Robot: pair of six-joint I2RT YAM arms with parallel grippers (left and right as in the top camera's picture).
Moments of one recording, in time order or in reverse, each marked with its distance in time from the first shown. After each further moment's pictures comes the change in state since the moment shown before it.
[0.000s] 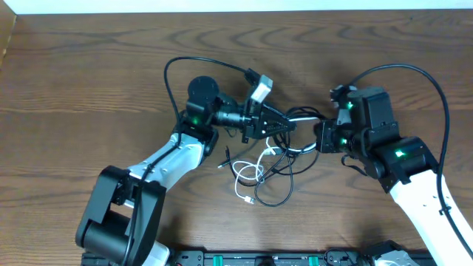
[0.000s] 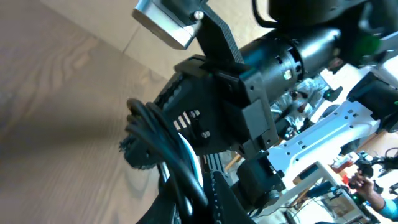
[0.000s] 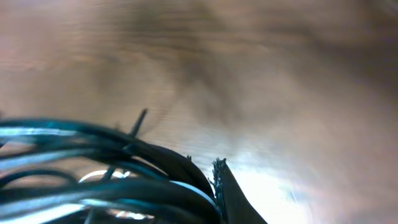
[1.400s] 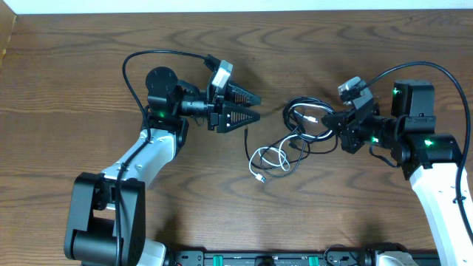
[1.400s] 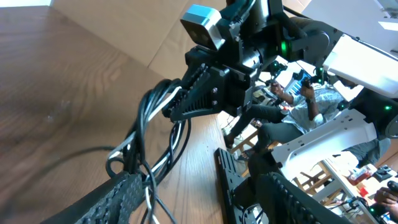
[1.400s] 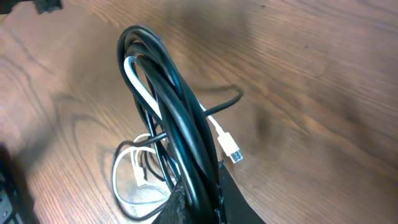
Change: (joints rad) left arm 0.222 -0.032 0.001 0.024 0.132 -0.031; right arm -0.279 0.027 -0.027 0.101 -0.546 -0.731
